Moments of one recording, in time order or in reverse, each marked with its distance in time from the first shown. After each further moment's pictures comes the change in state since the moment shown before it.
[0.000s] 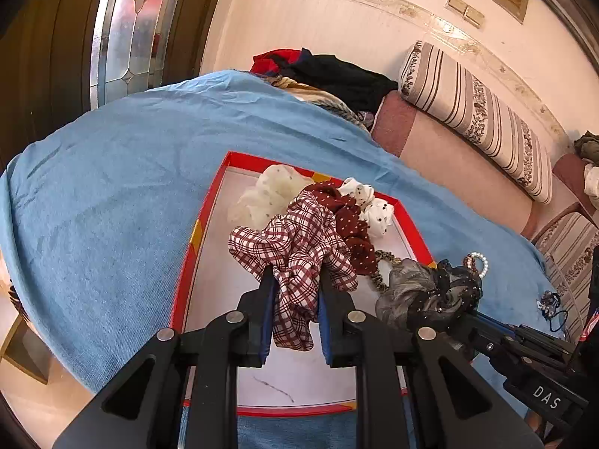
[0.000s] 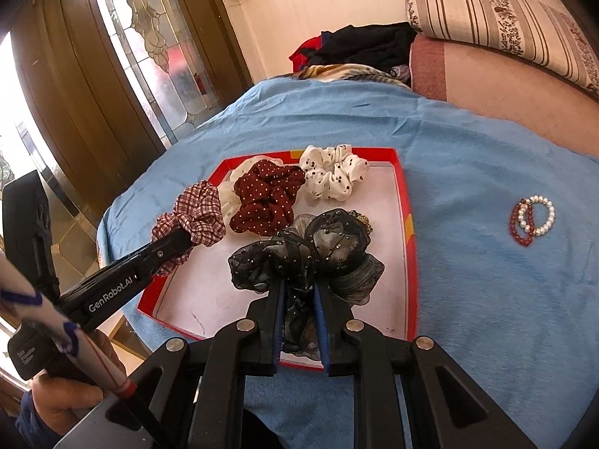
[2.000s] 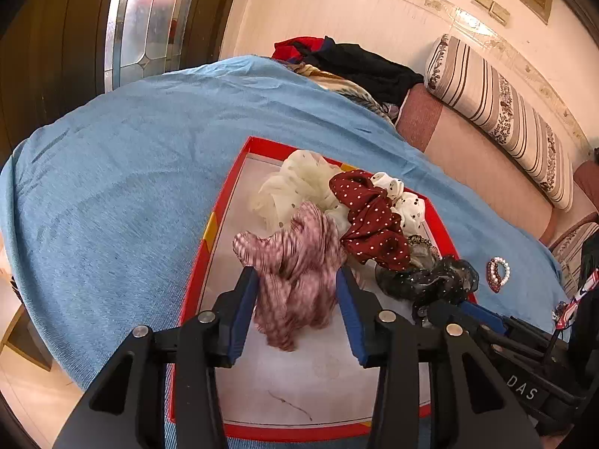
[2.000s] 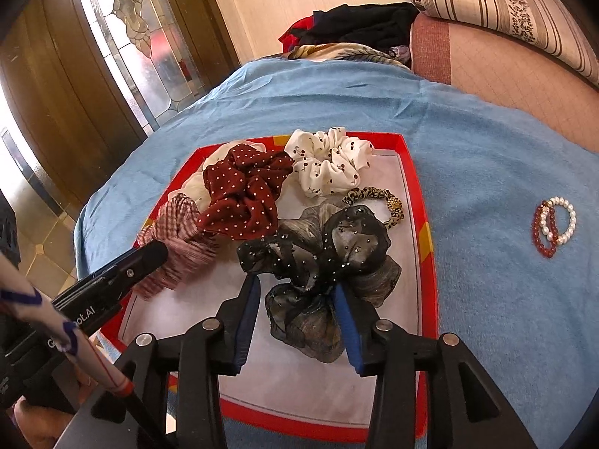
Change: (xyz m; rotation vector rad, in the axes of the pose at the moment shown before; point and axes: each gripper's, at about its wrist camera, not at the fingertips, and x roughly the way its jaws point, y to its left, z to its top) left arm 0.023 0.010 0.004 -0.041 0.034 0.064; right arm 0.049 -0.004 0.017 0.013 0.058 -0.041
